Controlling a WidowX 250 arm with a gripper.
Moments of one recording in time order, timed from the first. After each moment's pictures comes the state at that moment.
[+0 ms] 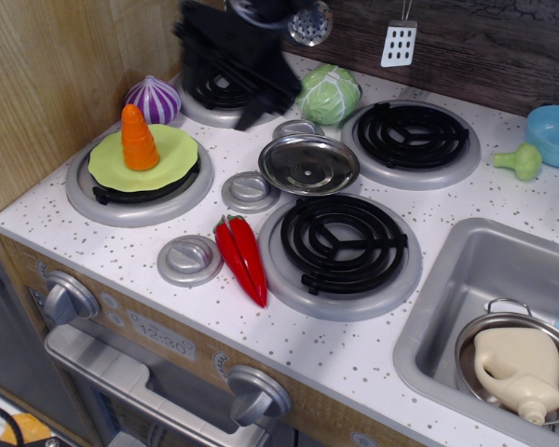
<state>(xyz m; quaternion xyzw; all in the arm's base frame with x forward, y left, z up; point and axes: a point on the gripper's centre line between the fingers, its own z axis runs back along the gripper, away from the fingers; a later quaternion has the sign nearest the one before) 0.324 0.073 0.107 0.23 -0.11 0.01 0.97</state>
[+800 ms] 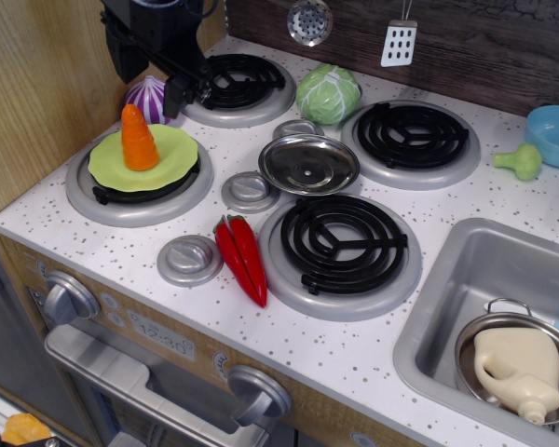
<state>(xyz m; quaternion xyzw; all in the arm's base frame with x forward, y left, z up) 0.316 0.134 0.094 0.17 -0.12 -0.06 0.98</state>
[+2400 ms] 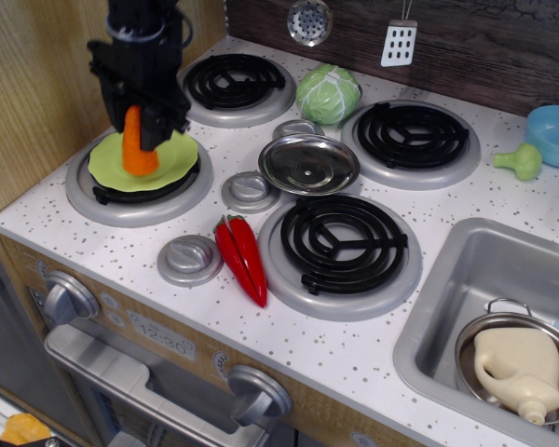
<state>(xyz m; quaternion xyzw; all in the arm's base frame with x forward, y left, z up) 0.302 0.138 0.074 0.13 -0.04 -0.03 0.99</state>
